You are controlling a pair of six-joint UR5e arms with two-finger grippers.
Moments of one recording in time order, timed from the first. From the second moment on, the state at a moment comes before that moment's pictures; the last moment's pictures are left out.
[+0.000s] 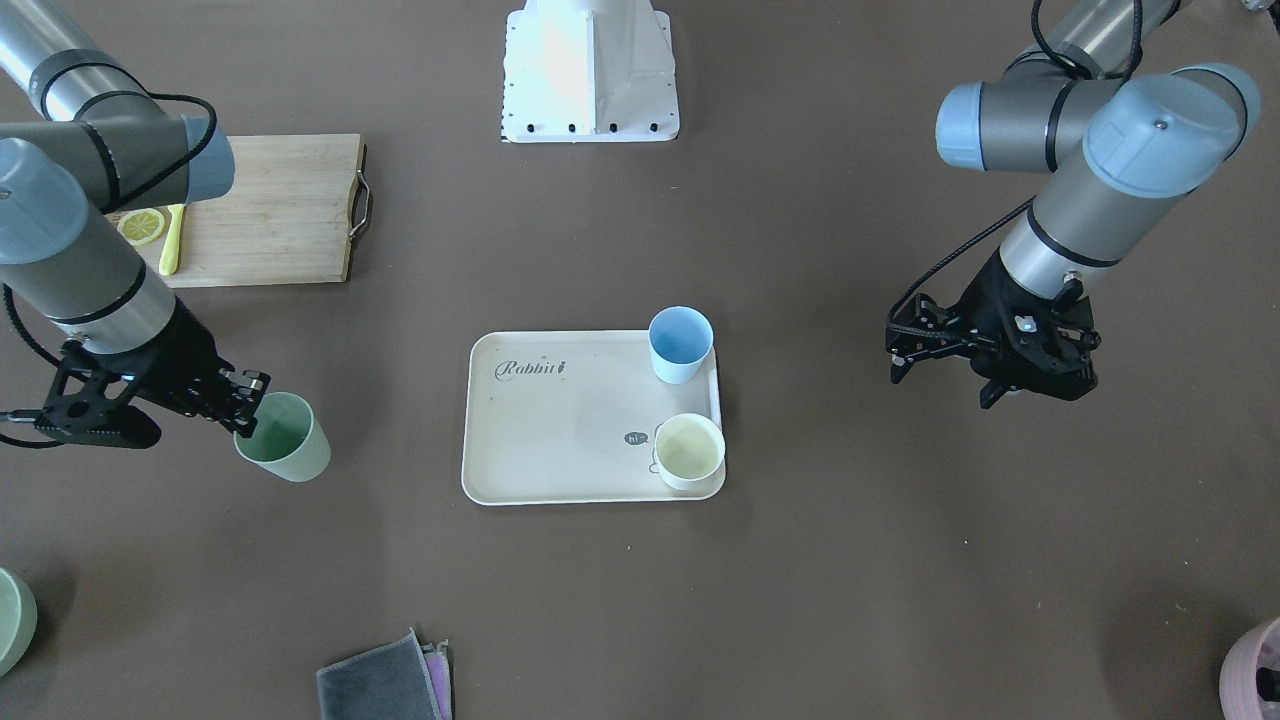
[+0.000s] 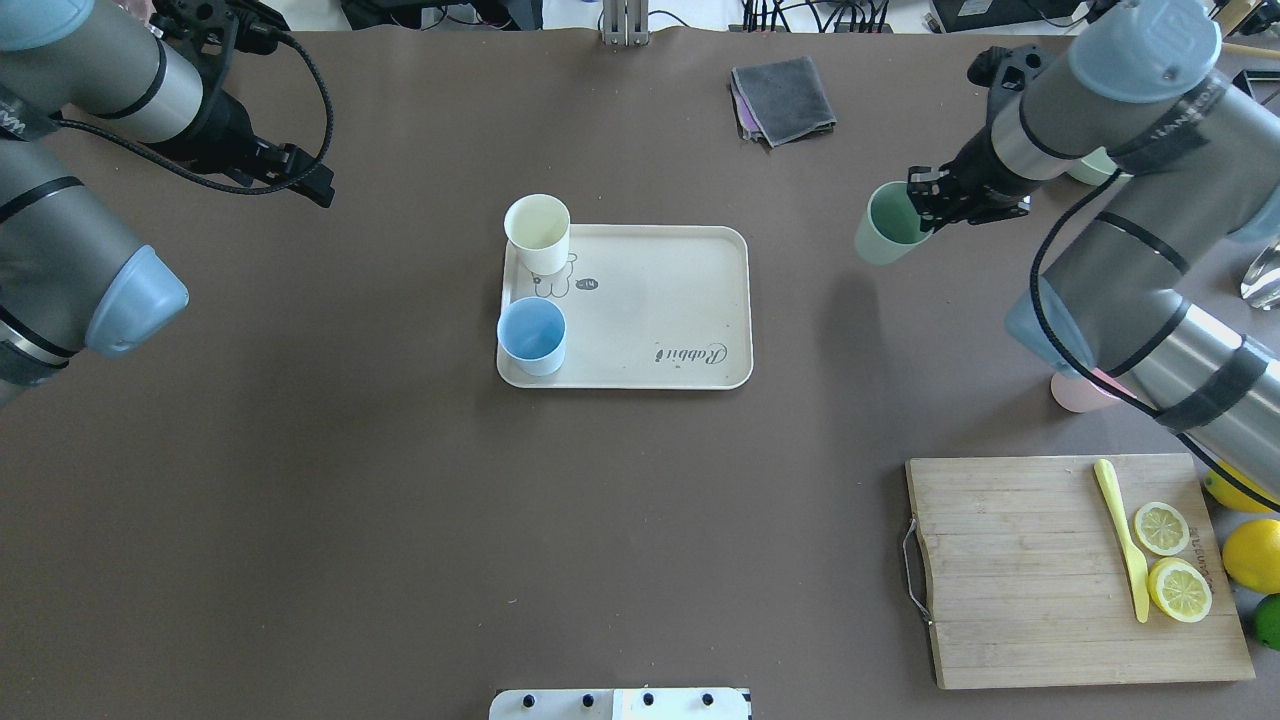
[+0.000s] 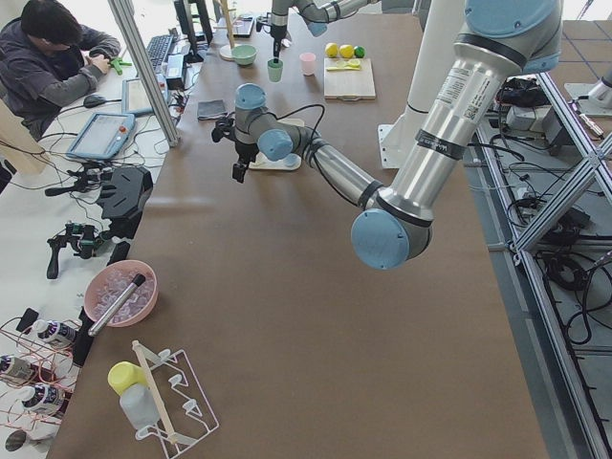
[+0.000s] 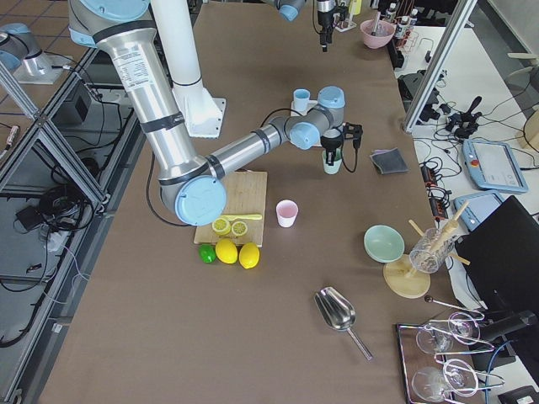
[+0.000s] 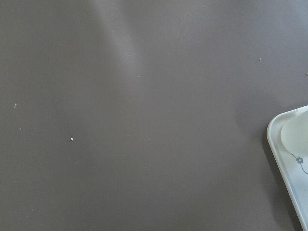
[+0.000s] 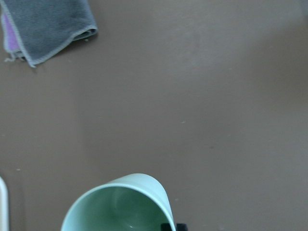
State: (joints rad) left arm -0.98 -2.02 -1.69 -1.80 -2.13 -0.61; right arm 0.92 -1.12 1.64 -1.36 2.08 1.11
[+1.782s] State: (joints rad) left arm -0.98 -2.01 -1.69 -1.80 -2.12 -0.62; right arm 0.90 -1.08 1.76 -1.56 2.11 1.07
